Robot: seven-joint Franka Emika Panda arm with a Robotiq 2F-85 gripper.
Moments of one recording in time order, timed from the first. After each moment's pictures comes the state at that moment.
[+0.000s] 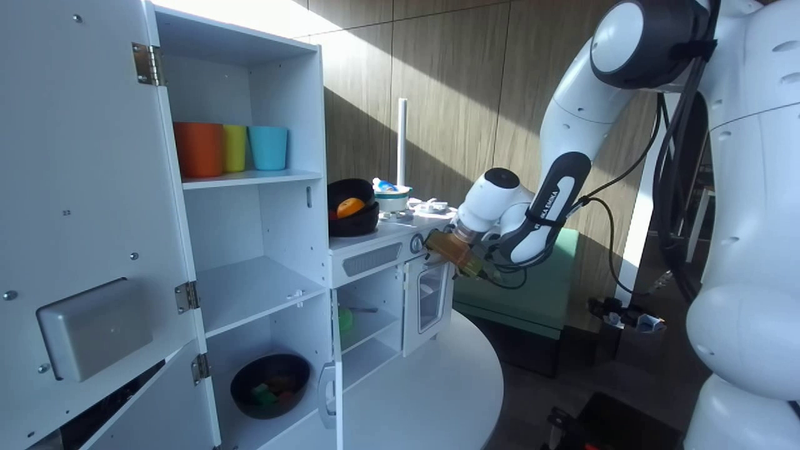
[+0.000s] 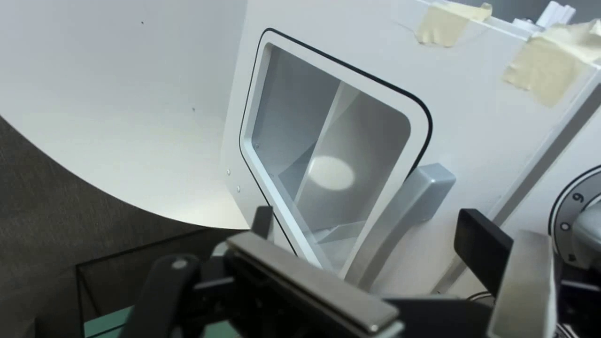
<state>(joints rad) -0.31 0.30 -0.14 -2.25 -1.19 3.30 1.97</state>
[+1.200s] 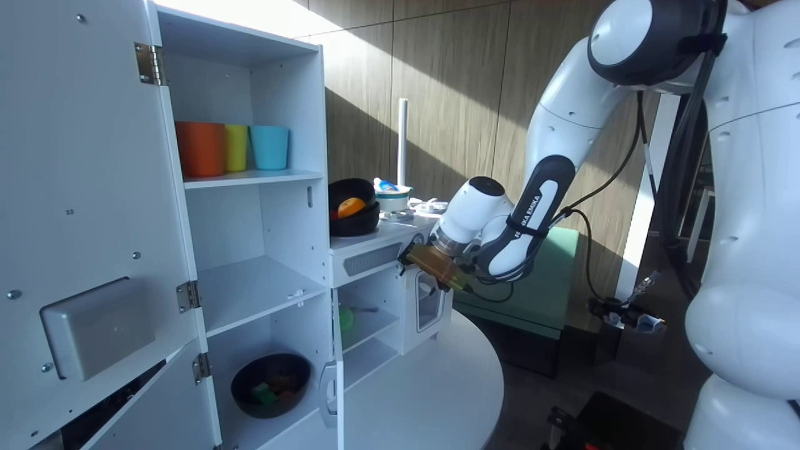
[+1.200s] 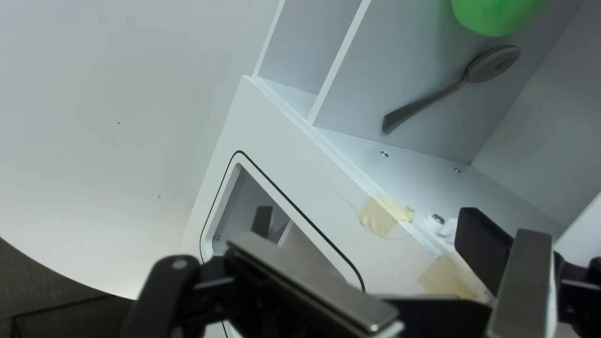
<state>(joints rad) -0.33 0.31 0.01 -2.33 -1.01 3.32 1.76</state>
